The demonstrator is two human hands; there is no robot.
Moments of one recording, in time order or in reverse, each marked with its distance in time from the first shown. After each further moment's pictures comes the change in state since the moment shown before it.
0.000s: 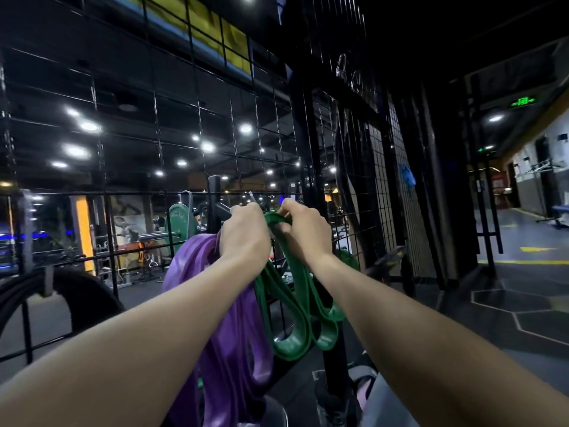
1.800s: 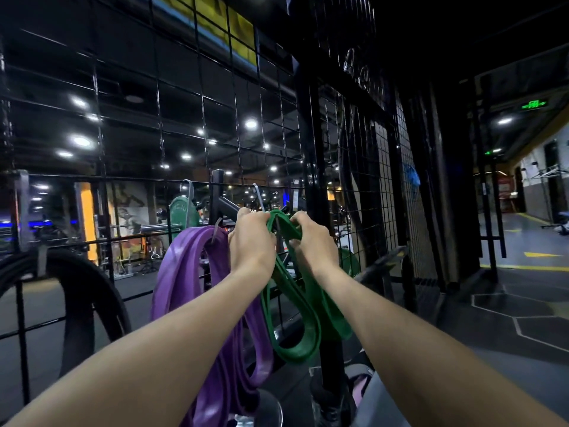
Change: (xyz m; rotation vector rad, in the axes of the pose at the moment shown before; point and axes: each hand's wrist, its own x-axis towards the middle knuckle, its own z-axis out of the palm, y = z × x) left_hand -0.014 -0.002 0.023 -0.309 0.089 0.039; right_hand -0.015 0.029 0.020 0.057 -0.080 0.117
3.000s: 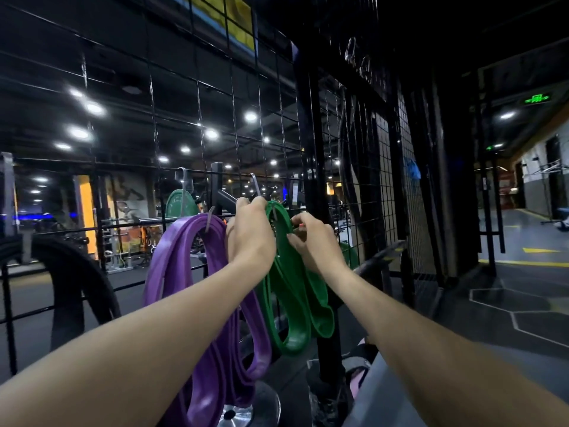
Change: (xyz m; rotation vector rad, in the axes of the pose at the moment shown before) left_hand -0.002 -0.007 0.010 0.082 0.003 0.011; right_hand -0.013 0.016 0.003 0.183 -0.071 -0.053
